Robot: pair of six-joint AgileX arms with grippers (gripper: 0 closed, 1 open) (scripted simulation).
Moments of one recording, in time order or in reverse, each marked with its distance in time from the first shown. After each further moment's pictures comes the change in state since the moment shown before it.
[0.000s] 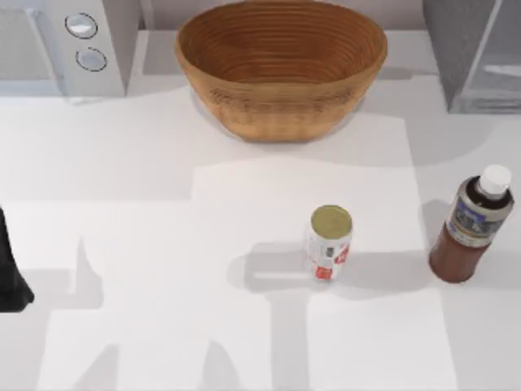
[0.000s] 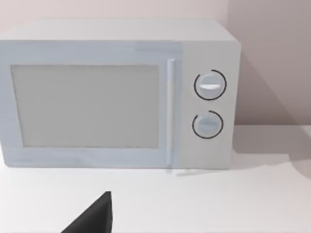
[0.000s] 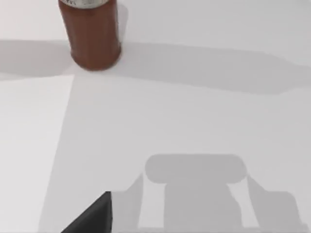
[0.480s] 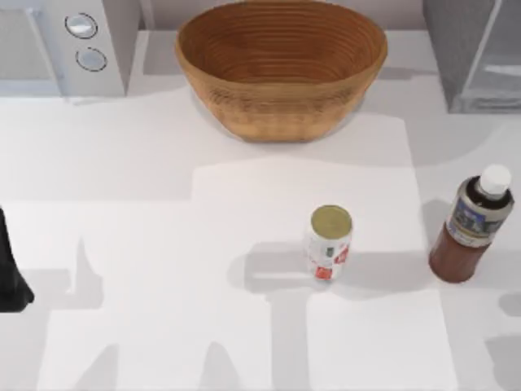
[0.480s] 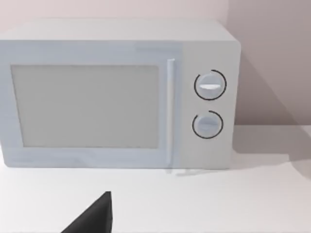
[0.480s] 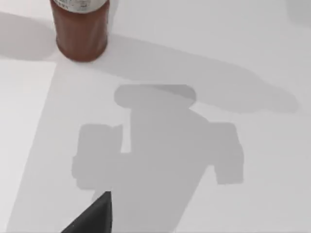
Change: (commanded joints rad) left arm 0.000 0.000 0.000 0.000 0.000 0.000; right arm -0.515 0.513 0.225 0.036 -0.332 -0.543
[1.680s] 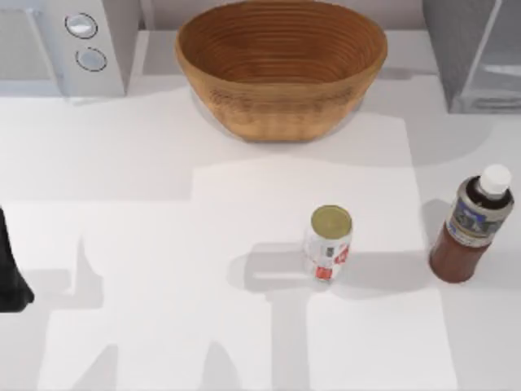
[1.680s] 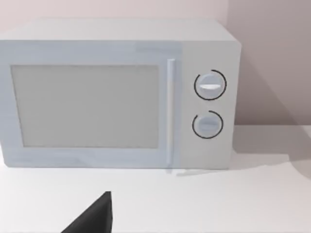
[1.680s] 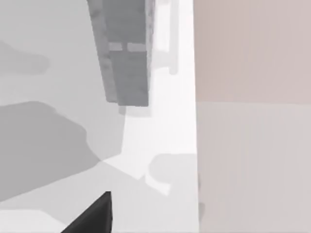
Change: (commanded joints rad) left arm 0.000 0.000 0.000 0.000 0.000 0.000; right arm -1.292 1.517 0.431 -0.071 -0.594 -1.467
